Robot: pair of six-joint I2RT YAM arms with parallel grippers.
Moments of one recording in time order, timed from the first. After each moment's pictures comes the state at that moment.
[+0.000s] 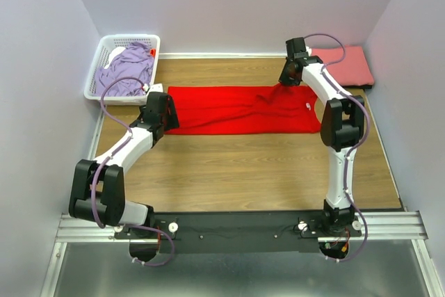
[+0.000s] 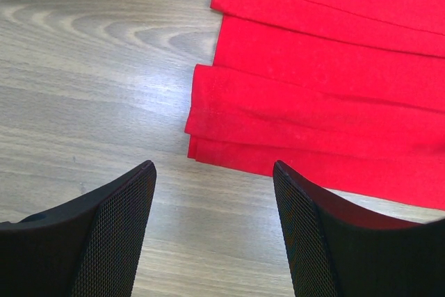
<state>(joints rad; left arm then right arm) -0.21 1.38 0.81 -0.17 -0.26 -0.33 0.21 2.23 1.95 -0.65 0.16 0.52</state>
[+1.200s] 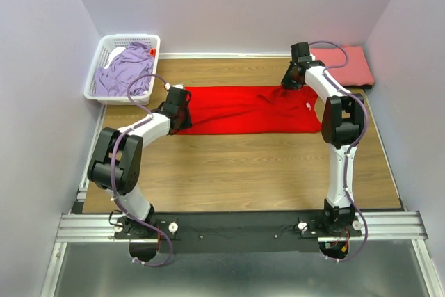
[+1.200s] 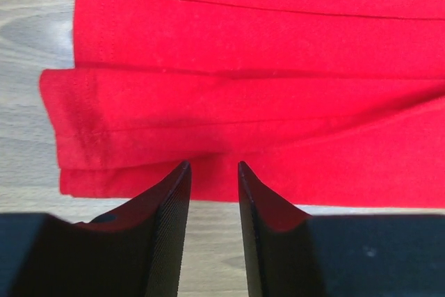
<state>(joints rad) -0.31 1.66 0.97 -0.19 -0.14 -0.42 0.16 2.29 1.93 -0.59 0.08 0.59</state>
